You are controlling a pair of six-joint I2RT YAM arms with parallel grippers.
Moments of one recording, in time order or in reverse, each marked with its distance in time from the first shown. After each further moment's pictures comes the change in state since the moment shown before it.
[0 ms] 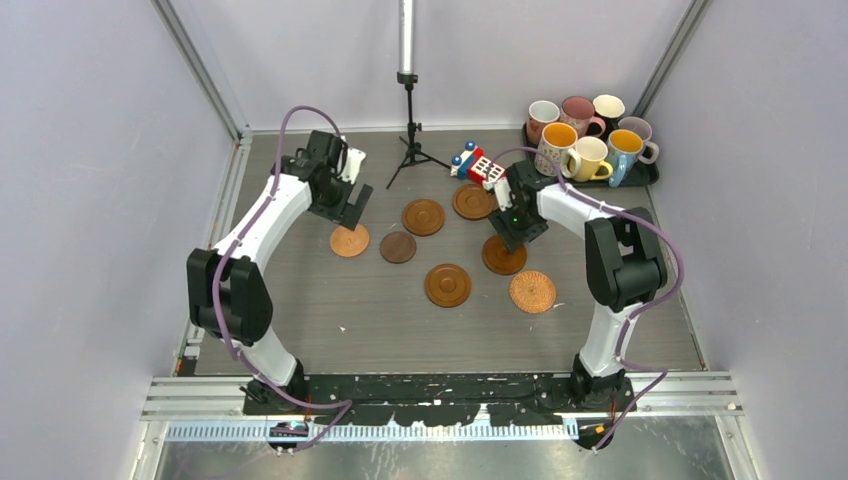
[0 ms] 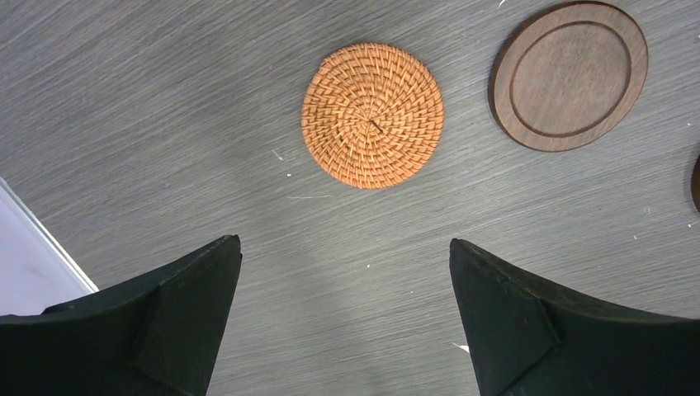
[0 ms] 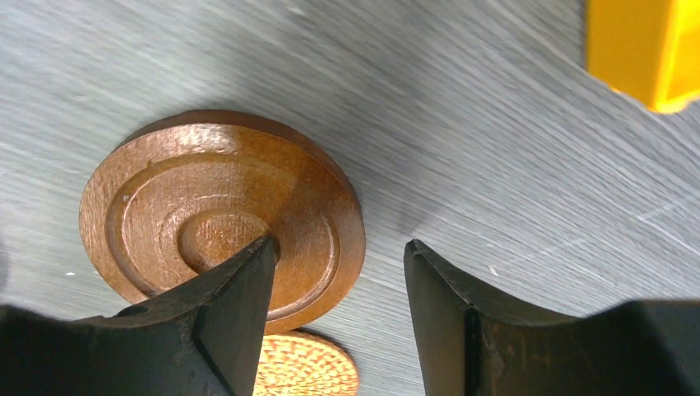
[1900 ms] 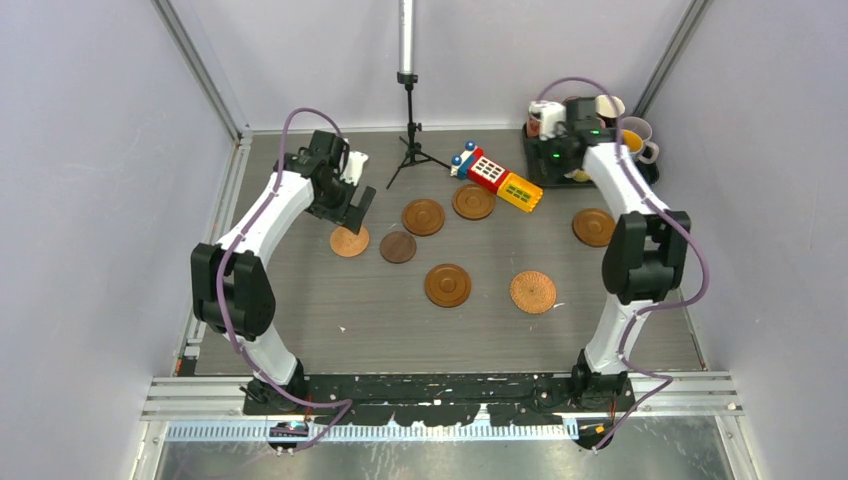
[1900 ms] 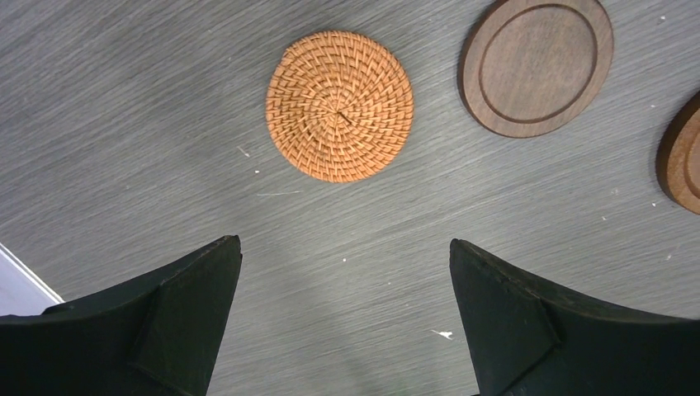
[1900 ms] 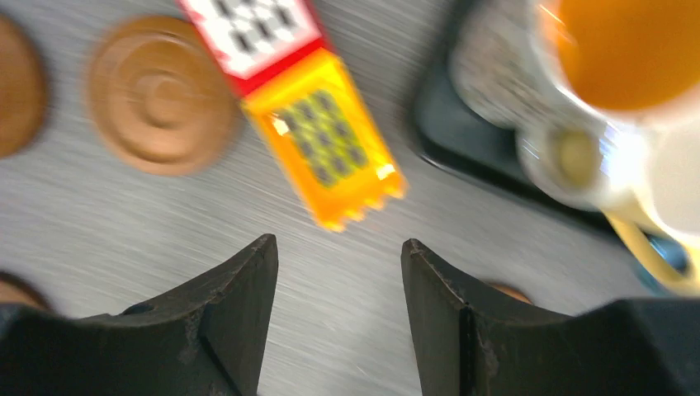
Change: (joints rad) left arm 0.002 0.042 0.028 -0.046 0.062 -0.010; right arm -0.306 0.018 0.405 -0.040 -0.211 -0.040
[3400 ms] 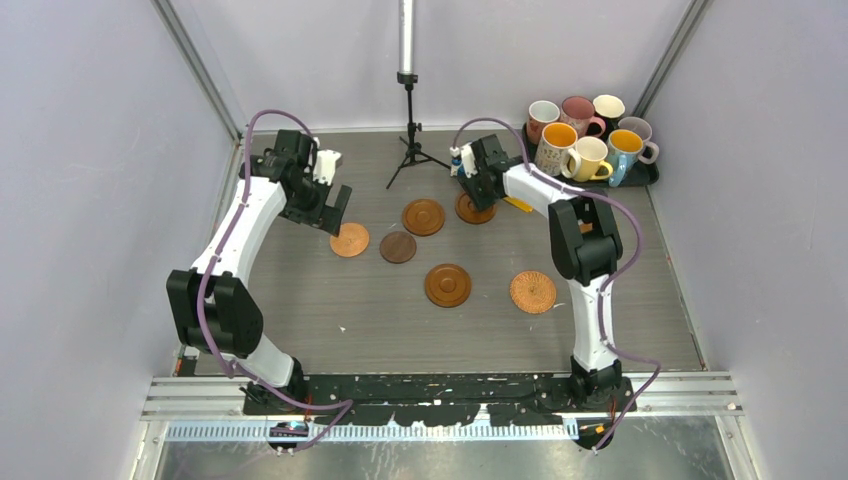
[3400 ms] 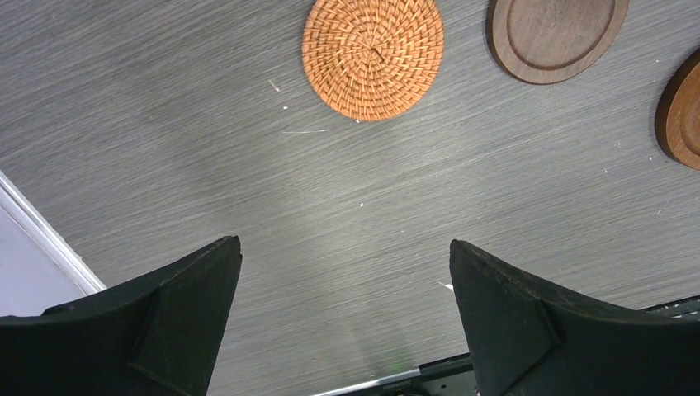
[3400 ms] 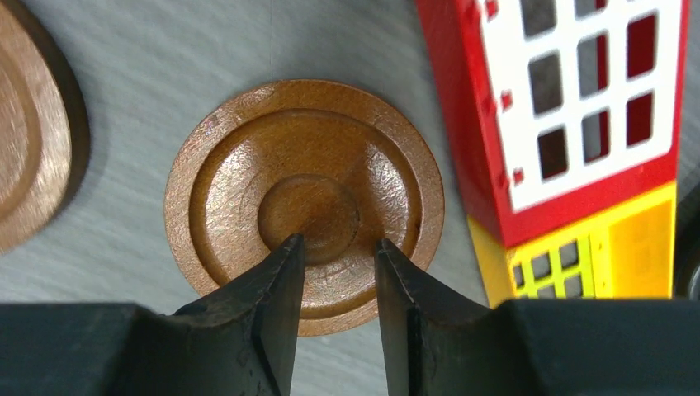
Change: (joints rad) left arm 0.117 -0.125 -0.017 -0.108 0.068 0.026; right arm 0.377 0.304 0.028 0.191 0.224 0.084
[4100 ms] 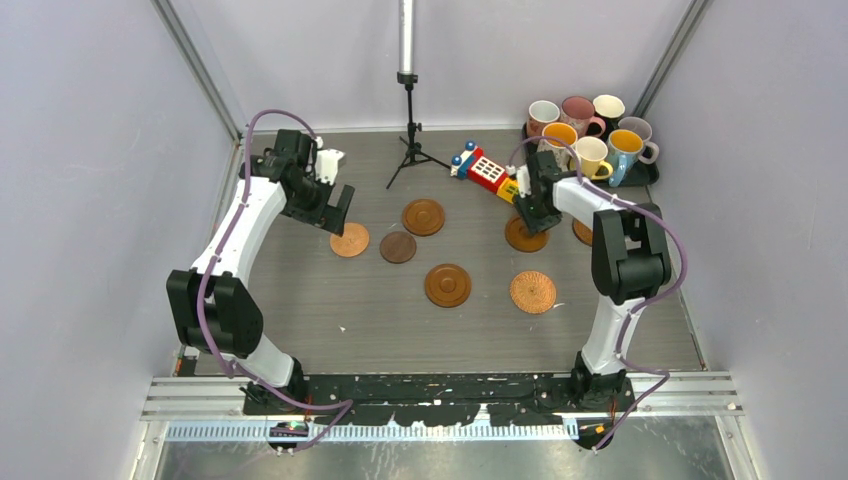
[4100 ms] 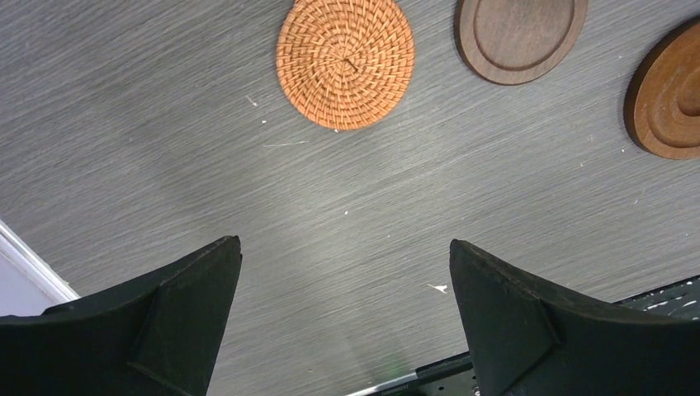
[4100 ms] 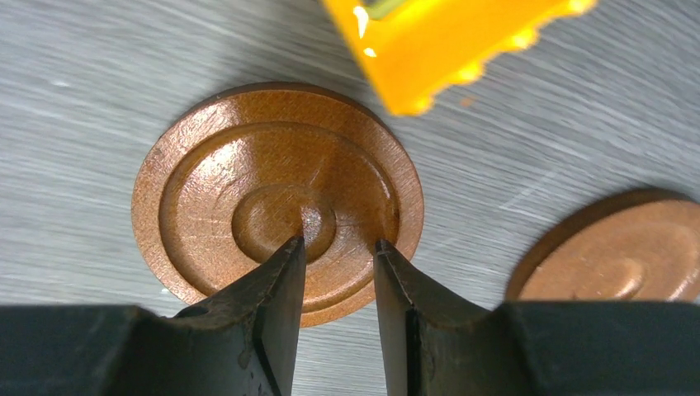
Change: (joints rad) left arm 0.000 0.000 0.000 0.008 0.057 0.028; right arm -0.186 -0.284 -0.393 -0.084 0.043 -0.028
